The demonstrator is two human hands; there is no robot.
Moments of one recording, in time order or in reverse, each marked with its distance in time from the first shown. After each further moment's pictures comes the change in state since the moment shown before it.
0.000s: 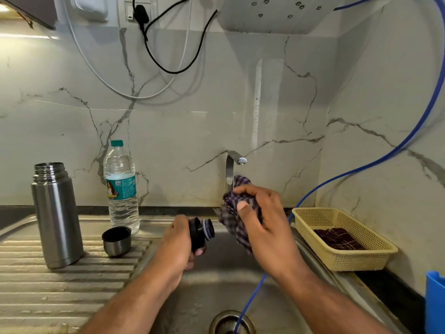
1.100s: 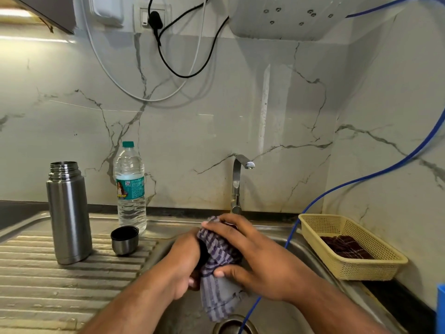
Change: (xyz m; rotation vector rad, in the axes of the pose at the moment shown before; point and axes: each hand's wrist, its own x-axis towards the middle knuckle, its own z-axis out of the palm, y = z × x) left_hand -0.016 0.007 0.001 -0.029 -0.104 -0.185; right_hand -0.002 0.011 -0.008 -0.469 -0.658 -0.340
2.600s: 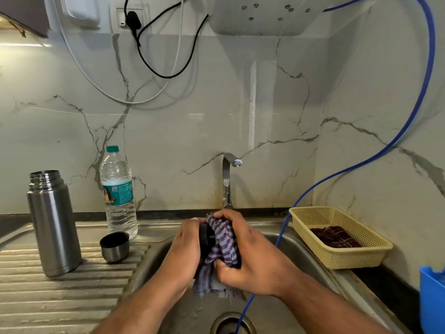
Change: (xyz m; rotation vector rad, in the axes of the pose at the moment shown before) left_hand 0.015 -0.011 0.008 0.169 0.022 0.364; right_hand 0.001 0.006 0.015 0.258 0.227 0.127
